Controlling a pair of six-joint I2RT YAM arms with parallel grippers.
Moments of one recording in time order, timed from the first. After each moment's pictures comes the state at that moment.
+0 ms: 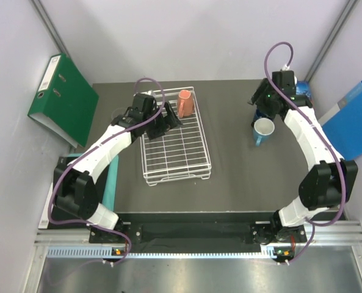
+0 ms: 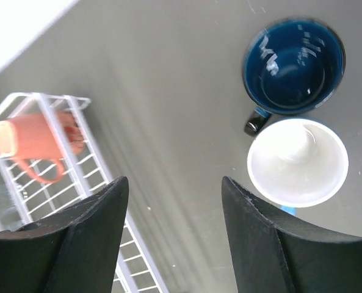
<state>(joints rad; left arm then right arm) -0.41 1.51 1.25 -0.46 0.17 -0.77 0.13 1.58 1.48 -0.62 0.05 0.65</state>
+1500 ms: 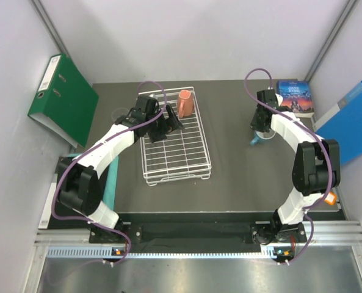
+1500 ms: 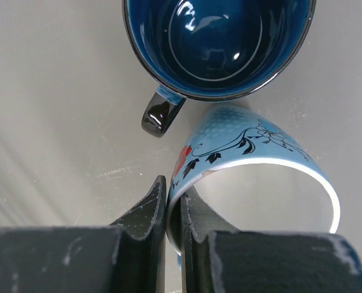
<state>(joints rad) -0.41 1.56 1.25 -0.44 0.20 -0.80 0.15 1.72 1.28 -0.52 0.20 0.52</state>
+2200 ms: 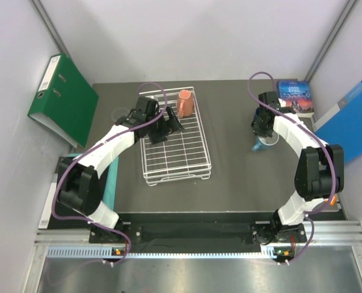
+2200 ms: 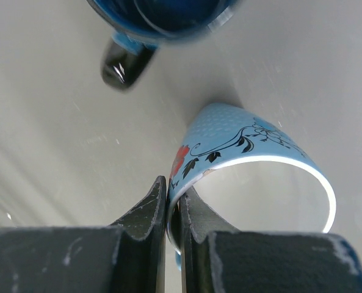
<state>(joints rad) -0.41 1.56 1.23 -0.44 0.22 -0.80 0.15 1.67 1.26 -0.64 0.22 0.56</state>
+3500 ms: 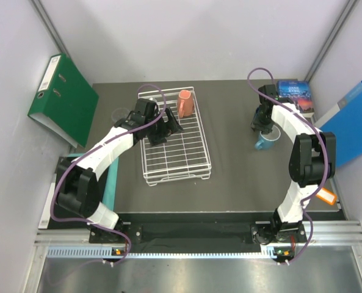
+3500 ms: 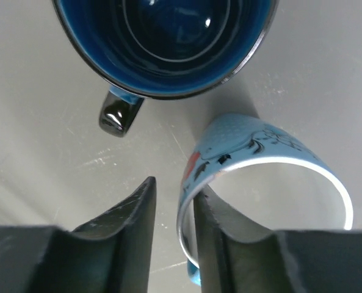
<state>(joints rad) -0.41 1.54 1.20 -0.44 0.22 -0.82 0.11 1.83 1.45 -0.76 0.20 0.54</state>
